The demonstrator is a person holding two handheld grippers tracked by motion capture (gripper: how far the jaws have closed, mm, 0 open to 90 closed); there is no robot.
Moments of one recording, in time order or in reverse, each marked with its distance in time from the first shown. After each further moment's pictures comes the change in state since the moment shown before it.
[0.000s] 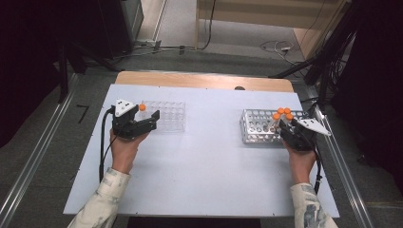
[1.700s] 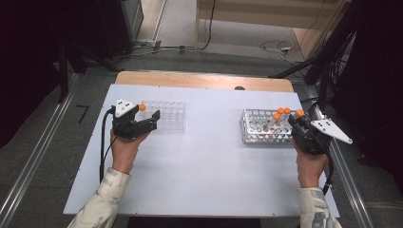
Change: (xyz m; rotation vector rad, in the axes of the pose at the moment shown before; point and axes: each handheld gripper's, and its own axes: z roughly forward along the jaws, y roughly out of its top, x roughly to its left) left arm -0.001 0.000 0.000 -0.006 -0.002 -0.004; right arm 0.007 0.029 -0.058 -0.164 0.090 -0.013
